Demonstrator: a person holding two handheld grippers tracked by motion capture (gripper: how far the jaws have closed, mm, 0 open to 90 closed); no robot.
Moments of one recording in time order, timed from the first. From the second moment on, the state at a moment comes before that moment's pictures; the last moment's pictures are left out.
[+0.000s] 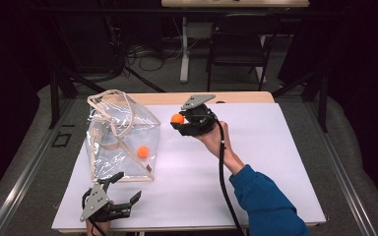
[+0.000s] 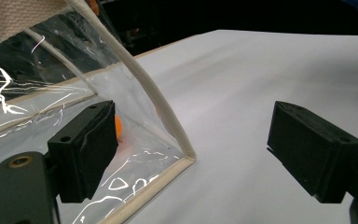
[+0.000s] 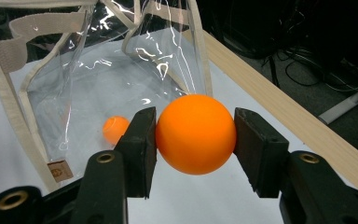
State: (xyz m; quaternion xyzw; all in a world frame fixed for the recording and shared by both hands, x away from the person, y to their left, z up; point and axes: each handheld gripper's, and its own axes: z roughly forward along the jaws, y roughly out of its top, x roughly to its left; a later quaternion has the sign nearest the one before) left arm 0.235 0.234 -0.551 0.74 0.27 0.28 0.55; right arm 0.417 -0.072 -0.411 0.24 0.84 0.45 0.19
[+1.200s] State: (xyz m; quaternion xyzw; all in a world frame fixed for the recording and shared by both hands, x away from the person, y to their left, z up) left arm 0.235 0.234 -0.550 0.74 0.27 0.28 0.55; right arm 0.429 -0.060 -0.392 0.23 0.84 0.45 0.20
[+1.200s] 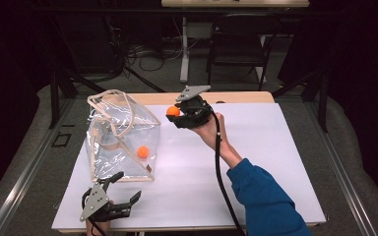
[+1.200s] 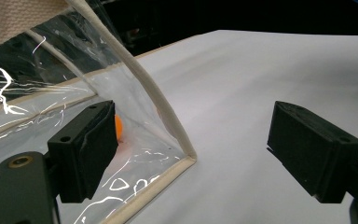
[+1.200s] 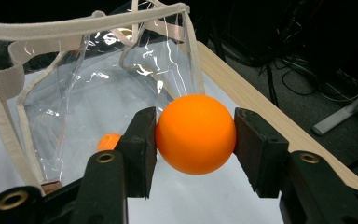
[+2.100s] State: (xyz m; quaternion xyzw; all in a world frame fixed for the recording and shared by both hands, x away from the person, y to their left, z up) left arm 0.235 0.234 -0.550 0.74 0.27 0.28 0.55; right arm 0.428 -0.046 -0.378 0.22 0.84 0.46 0.21
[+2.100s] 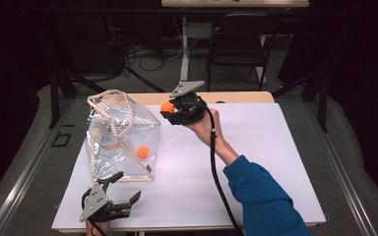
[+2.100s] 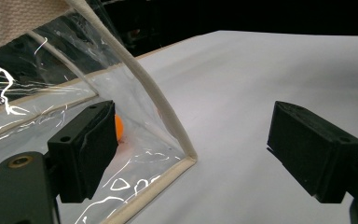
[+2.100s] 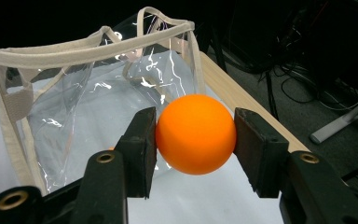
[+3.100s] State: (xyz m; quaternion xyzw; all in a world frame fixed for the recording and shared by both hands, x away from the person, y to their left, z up) left arm 0.235 0.235 -0.550 0.73 0.27 0.28 0.55; right arm 0.431 -0.038 -0.361 0.21 0.83 0.47 0.21
